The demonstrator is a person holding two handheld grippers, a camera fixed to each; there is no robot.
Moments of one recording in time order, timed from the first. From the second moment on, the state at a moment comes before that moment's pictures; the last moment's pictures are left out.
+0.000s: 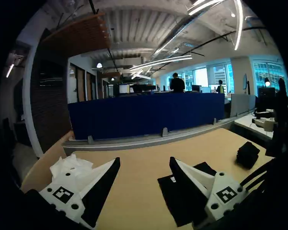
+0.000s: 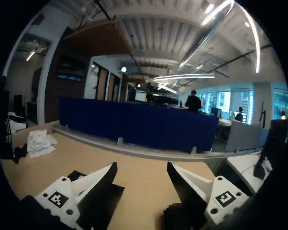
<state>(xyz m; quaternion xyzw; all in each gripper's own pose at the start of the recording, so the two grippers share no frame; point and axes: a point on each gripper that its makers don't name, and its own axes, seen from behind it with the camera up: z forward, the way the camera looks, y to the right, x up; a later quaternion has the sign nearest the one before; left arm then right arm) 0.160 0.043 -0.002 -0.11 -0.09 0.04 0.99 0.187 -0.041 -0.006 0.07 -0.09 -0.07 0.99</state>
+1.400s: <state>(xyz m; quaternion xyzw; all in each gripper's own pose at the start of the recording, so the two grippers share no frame) 0.023 0.111 -0.043 -0.25 -0.24 0.10 0.93 0.050 -0.097 -0.039 0.22 -0.24 -0.13 0.94</state>
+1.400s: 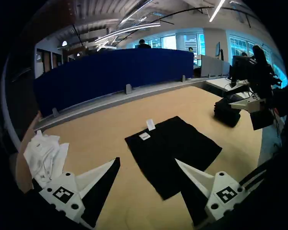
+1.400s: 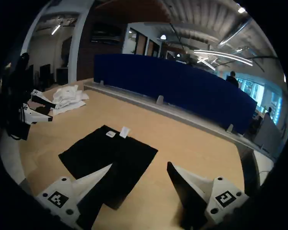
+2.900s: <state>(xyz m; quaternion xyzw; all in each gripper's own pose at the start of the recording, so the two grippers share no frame) -0.122 0.129 -0.094 -0.31 -0.39 0.14 0.86 -0.111 -0.101 -0.101 0.27 -0.38 -0.15 0.87</state>
